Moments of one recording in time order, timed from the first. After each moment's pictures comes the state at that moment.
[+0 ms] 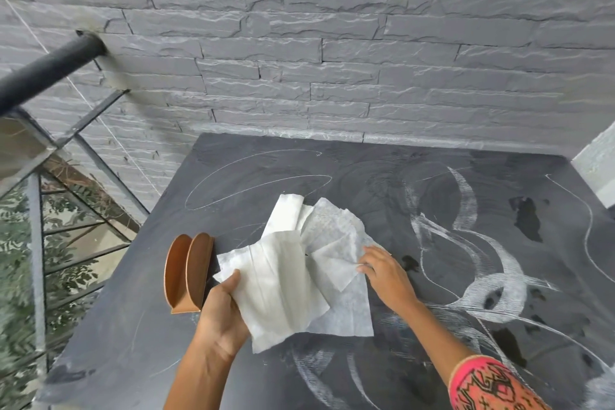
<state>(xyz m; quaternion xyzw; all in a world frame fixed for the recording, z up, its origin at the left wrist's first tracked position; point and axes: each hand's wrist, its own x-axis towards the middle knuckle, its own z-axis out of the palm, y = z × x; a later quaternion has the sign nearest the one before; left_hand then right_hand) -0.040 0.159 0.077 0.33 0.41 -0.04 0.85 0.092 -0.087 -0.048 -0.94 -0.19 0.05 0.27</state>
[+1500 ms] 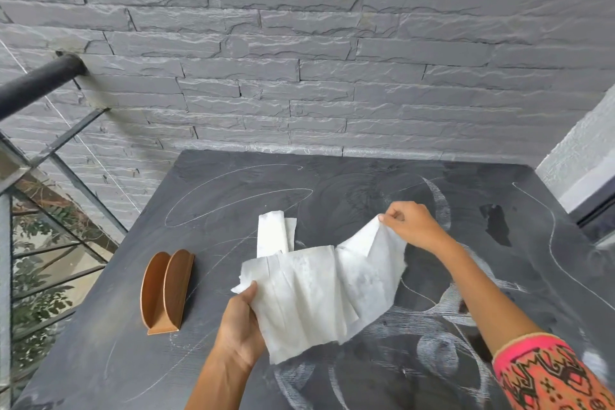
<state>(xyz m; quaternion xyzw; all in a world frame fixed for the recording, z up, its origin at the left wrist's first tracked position) -0.024 0.118 0.058 0.31 0.39 -0.09 0.86 0.162 -0.145 0.075 -0.93 -0.09 0.07 0.35</state>
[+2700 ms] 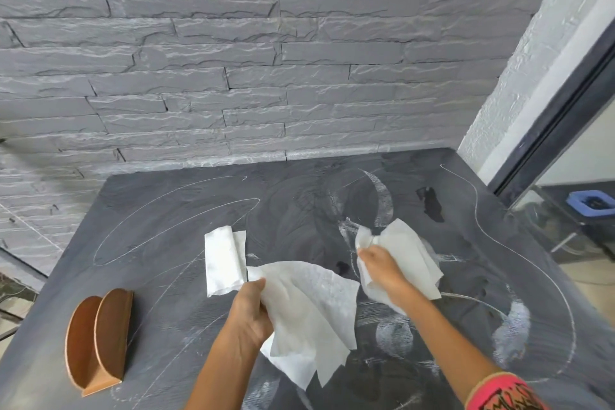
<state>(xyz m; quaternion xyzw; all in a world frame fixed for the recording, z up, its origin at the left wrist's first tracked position) 0.031 0.053 0.065 0.37 0.40 -0.16 0.82 0.090 -0.168 0.023 -0.86 0.16 0.13 0.47</state>
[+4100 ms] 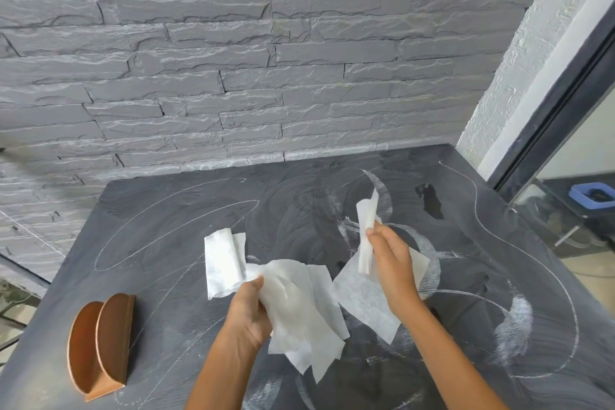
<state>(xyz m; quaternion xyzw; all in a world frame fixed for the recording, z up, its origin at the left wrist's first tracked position) 0.031 0.052 0.069 0.37 0.38 -0.15 0.83 0.045 -0.146 0.090 -0.70 0.10 -0.08 0.70</state>
